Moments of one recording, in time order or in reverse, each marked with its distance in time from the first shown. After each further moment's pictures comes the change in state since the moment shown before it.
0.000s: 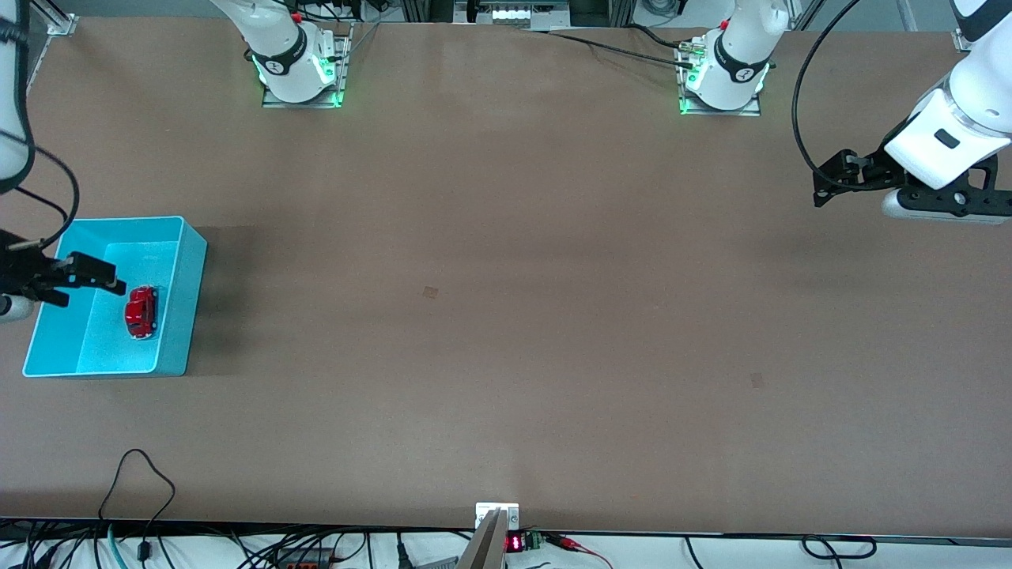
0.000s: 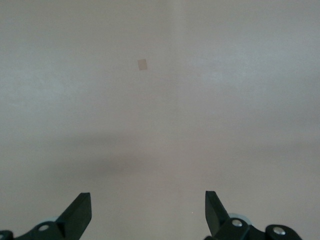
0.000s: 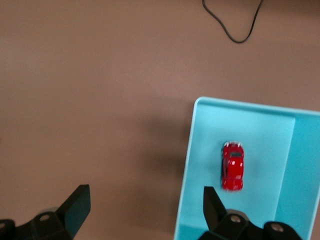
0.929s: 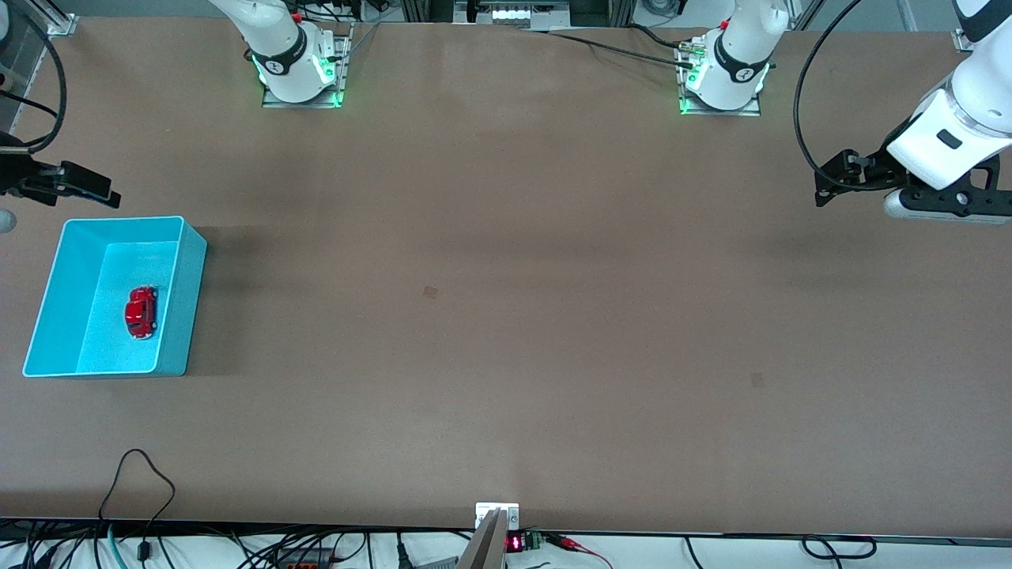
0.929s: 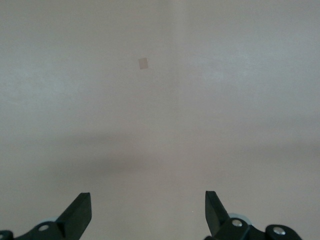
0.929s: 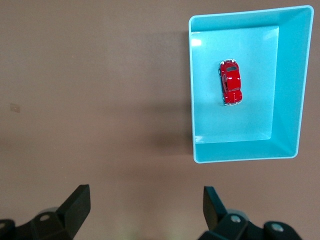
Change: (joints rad) left arm 0.000 0.000 0.002 0.000 0.000 -0.003 0.000; right arm 0.046 -0.231 -0.009 -0.120 -0.089 -0.215 0.233
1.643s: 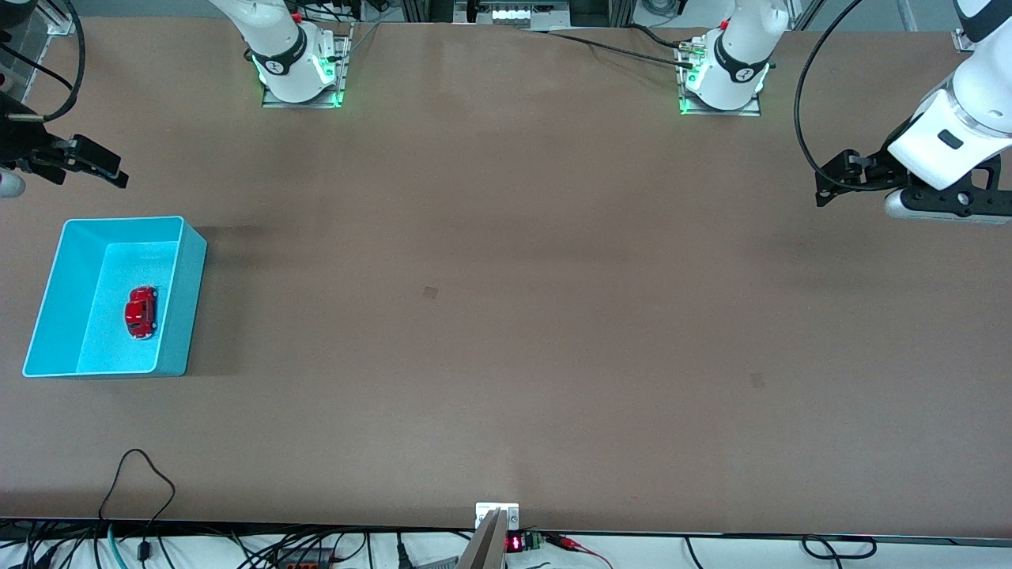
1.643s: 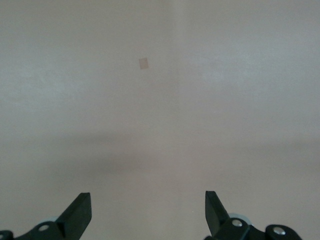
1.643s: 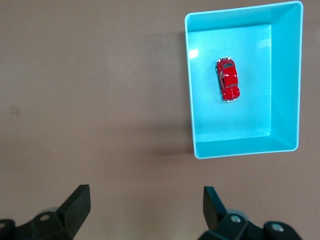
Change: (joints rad) left arm 0.000 0.000 0.001 0.000 0.000 0.000 0.000; right arm 0.000 -0.157 0.003 -0.175 -0.008 0.092 0.034
